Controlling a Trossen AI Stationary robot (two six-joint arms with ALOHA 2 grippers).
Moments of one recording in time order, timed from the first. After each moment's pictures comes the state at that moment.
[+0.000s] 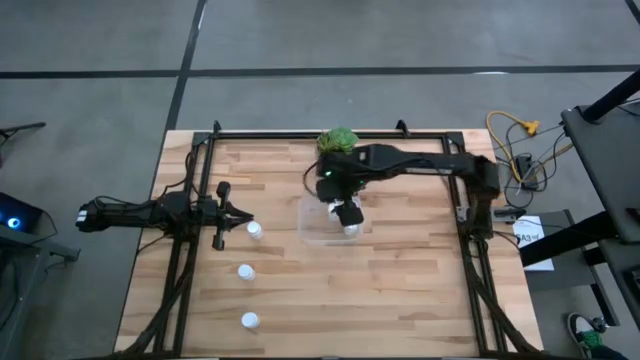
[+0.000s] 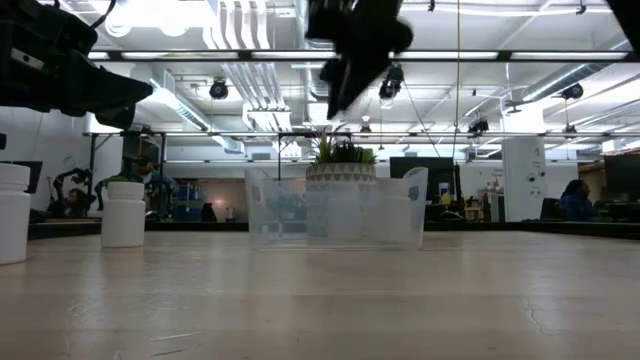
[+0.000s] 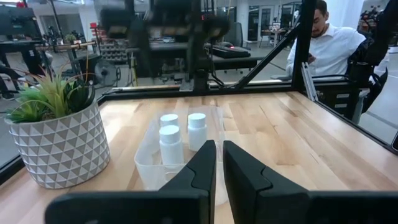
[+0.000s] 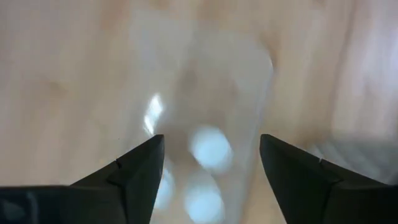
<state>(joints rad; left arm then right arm) -0.04 0.06 0.04 -0.06 -0.03 0.03 -0.12 1.91 1.79 -1.03 -0.11 -0.37</state>
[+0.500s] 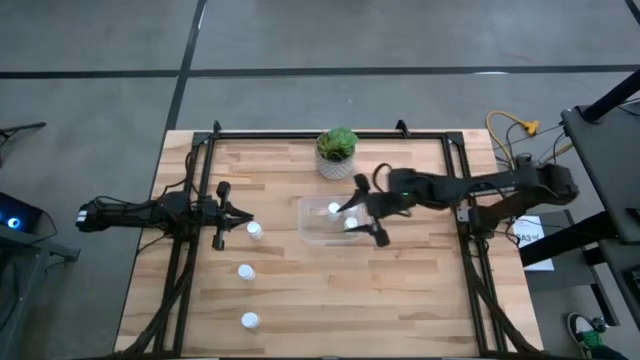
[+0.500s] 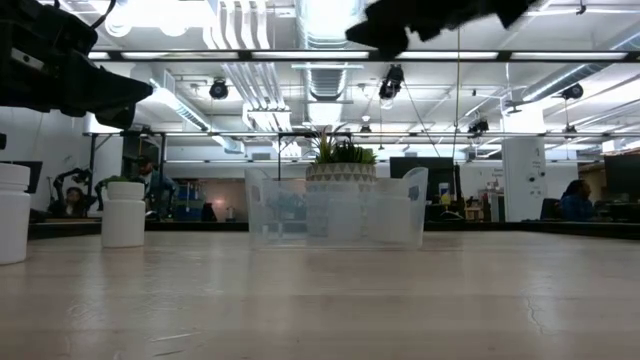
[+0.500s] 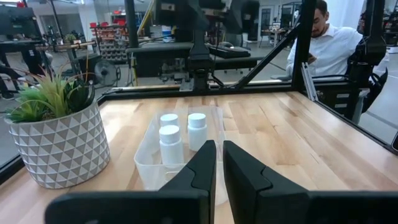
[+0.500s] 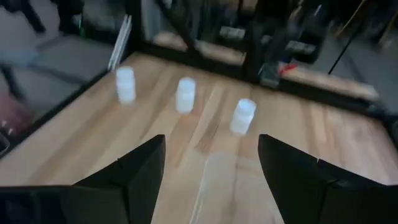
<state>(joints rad) -0.04 0.06 0.04 -0.06 -0.03 0.03 -0.04 1.32 0.88 0.09 -0.27 -0.20</state>
